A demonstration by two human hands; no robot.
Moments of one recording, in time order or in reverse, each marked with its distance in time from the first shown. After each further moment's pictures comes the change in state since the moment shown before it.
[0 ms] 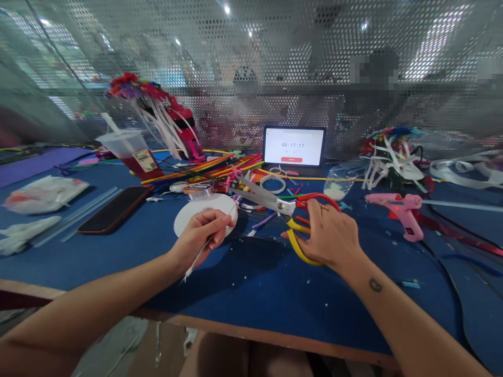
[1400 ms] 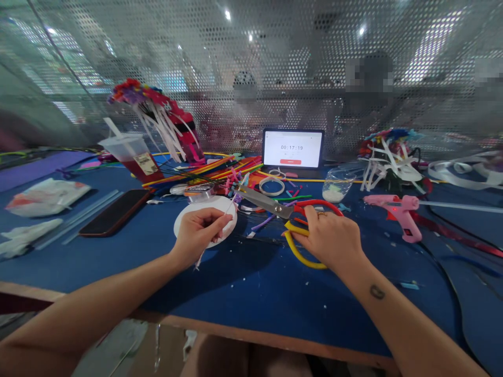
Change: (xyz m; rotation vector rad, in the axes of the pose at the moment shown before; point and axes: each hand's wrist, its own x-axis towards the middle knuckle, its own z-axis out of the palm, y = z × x) left_hand 0.006 -0.003 -0.007 0.432 0.183 0.208; right_hand -0.003 0.000 -0.007 -0.156 -0.008 -0.064
